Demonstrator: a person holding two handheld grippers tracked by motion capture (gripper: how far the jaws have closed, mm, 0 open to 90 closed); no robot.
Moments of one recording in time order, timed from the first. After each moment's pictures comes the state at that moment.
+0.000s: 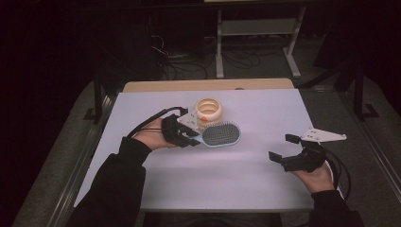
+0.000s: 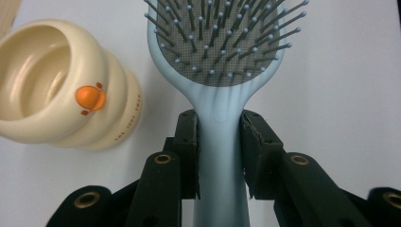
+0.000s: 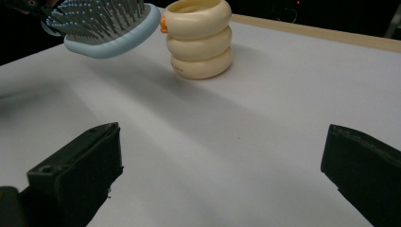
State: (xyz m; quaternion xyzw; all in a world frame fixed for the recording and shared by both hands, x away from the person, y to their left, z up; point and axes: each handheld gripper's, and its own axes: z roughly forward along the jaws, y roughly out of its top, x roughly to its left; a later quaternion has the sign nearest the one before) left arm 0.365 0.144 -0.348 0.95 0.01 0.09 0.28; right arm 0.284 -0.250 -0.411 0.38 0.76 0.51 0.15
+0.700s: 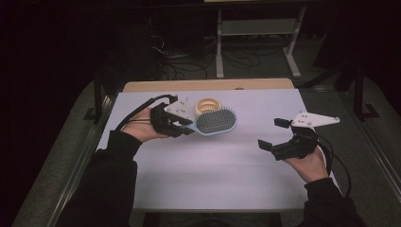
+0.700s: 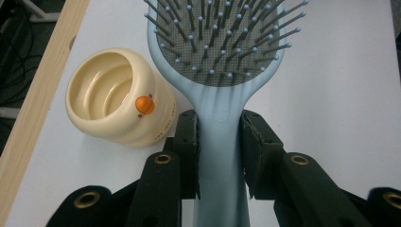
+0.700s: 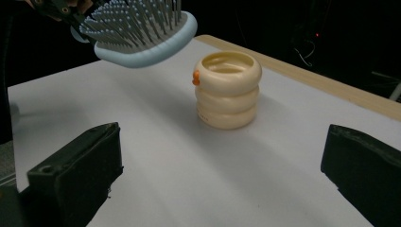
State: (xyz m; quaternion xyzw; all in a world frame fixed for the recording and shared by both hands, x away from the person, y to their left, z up) left arm 0.360 0.162 -0.305 0.94 0.02 0.13 0.30; right arm 0.298 -0.214 -0.357 0.31 0.77 0.53 0.16
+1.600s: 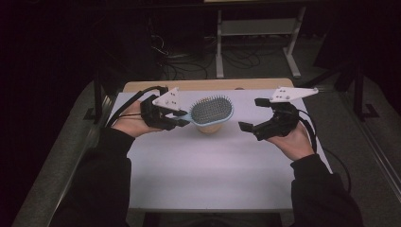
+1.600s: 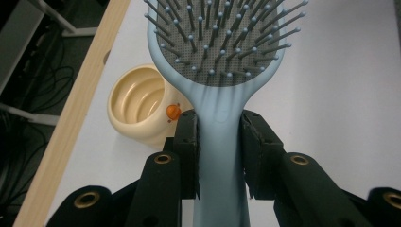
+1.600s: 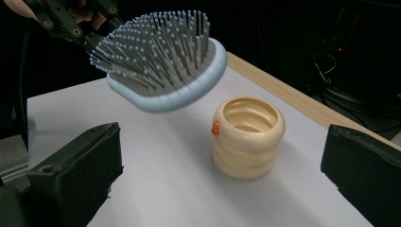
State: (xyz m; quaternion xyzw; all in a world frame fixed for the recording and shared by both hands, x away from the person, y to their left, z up) left arm 0.356 0.176 -0.277 0.93 0.02 0.17 0.32; right arm 0.331 -0.163 -0.303 0.26 0.80 0.52 0.16
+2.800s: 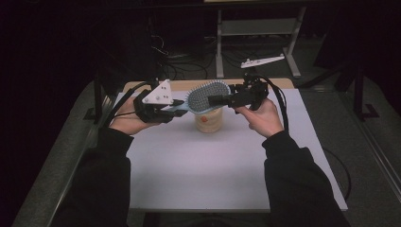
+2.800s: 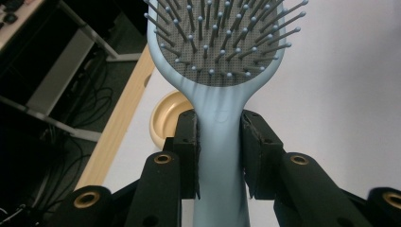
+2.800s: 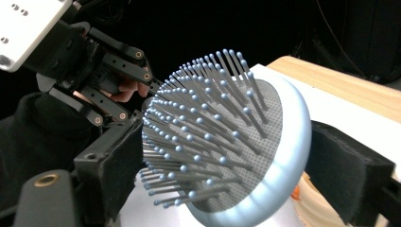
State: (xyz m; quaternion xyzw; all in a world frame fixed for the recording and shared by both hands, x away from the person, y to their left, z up) left arm 0.354 0.189 -0.268 0.90 0.04 0.23 0.38; right arm 0.385 -0.100 -0.265 0.31 0.77 0.56 -0.02
